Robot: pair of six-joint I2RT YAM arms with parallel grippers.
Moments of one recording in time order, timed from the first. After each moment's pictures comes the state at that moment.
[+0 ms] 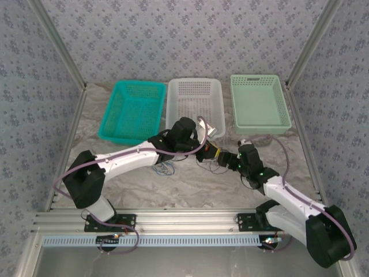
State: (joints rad) left arm -0.95 1.61 1.14 -0.03 0.47 -0.34; right arm 0.45 0.98 0.36 -0.12 0.03 0.59
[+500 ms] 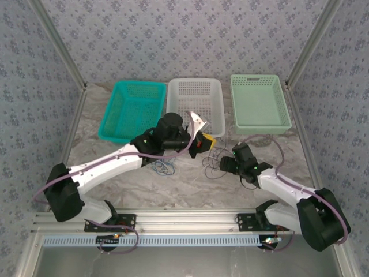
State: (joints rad) left arm -0.95 1.40 1.14 -0.06 0.40 -0.25; right arm 0.47 1.12 0.41 -0.26 0.10 0.59
